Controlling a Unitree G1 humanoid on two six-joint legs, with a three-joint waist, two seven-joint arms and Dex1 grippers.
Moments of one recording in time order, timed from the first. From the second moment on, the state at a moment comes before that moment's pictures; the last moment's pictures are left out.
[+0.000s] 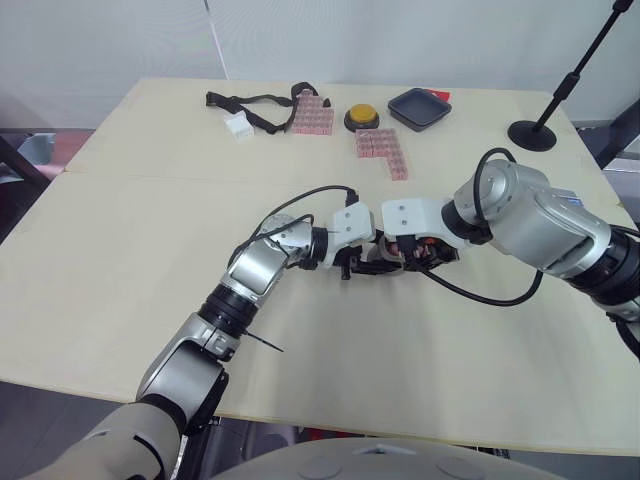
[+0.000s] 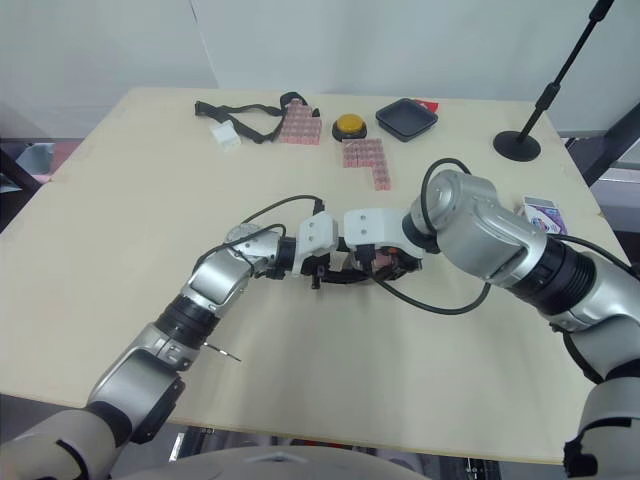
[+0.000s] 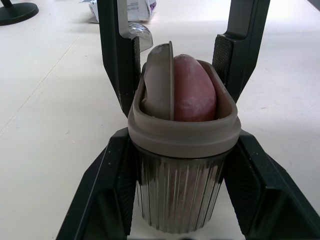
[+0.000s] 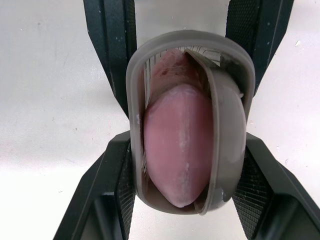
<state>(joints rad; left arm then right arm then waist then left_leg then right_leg) -0.64 0.18 -0.41 0.22 -0.12 0.16 -1.06 -1.00 -0.88 0.79 -0.34 0.04 0.95 1.26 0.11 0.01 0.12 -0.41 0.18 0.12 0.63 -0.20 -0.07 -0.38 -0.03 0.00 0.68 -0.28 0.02</state>
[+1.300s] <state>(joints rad) -0.46 0.25 -0.26 0.11 -0.35 0.11 -1.20 -0.16 -0.69 -0.13 -0.32 0.45 0.60 1.23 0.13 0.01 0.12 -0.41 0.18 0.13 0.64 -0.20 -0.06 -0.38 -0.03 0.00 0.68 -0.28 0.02</state>
